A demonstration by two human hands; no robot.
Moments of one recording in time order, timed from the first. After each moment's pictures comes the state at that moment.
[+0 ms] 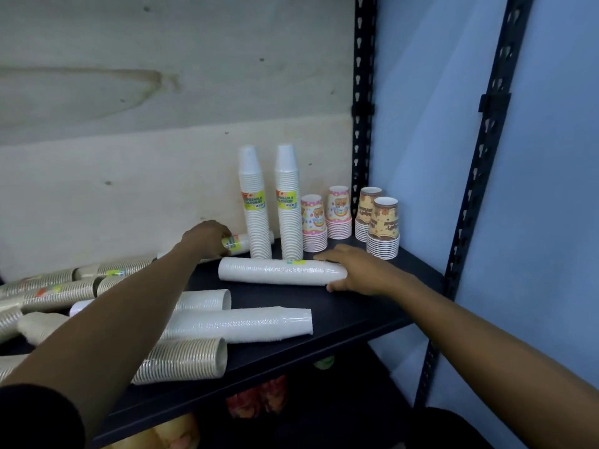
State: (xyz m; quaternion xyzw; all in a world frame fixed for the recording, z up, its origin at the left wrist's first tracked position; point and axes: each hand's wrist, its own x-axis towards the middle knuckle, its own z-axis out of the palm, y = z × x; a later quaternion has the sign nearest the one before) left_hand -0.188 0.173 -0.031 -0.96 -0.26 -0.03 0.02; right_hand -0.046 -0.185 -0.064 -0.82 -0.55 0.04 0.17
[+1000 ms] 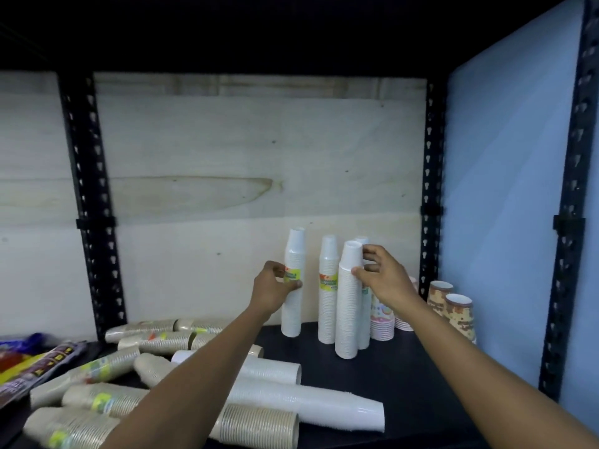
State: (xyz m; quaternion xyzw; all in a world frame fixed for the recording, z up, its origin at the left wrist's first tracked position) left_hand -0.247 0.128 0.022 -0.77 -0.27 -0.42 -0.41; right_hand -0.107 -0.106 0.068 -0.69 -0.44 -0.01 0.57
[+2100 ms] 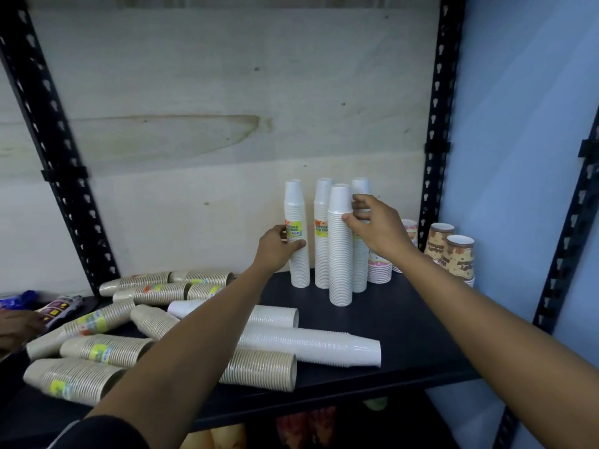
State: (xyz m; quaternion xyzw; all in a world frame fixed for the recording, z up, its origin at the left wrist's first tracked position) left_hand -0.225 0.124 -0.007 -0.83 -0.27 -0.33 -0.36; right_hand -0.099 -0.088 0.052 -0.72 -0.46 -0.06 0.52
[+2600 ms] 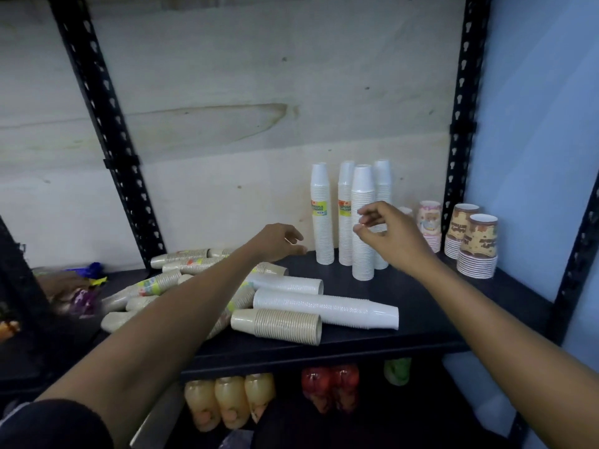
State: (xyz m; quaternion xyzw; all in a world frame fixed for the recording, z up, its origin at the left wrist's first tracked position) left_hand -0.319 0.115 0.009 -0.94 -0.27 -0.15 -0.17; right_hand -0.149 -0.122 0.008 -0.67 -0.53 -0.07 0.52
